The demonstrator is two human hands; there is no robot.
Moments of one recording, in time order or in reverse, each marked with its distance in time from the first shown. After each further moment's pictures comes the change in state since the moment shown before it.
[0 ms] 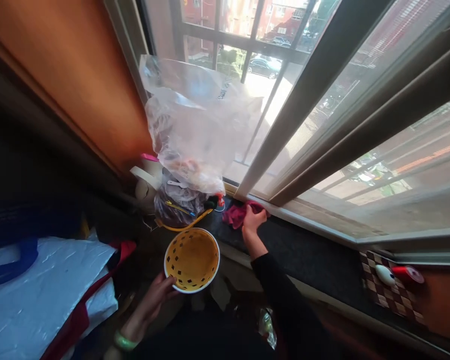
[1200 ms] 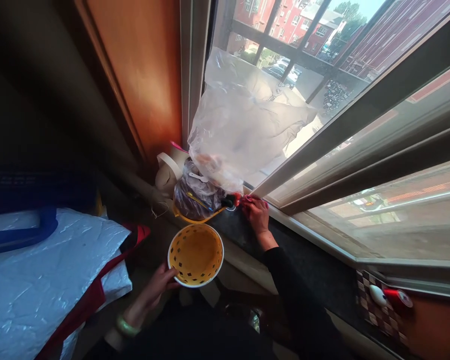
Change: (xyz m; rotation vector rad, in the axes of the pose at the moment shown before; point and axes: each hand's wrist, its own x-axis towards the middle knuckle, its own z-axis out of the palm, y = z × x) left_hand 0.005 -0.011 -0.018 -0.014 -0.026 0.022; right_hand 0.036 -0.043 -0.036 -0.026 -0.411 -1.112
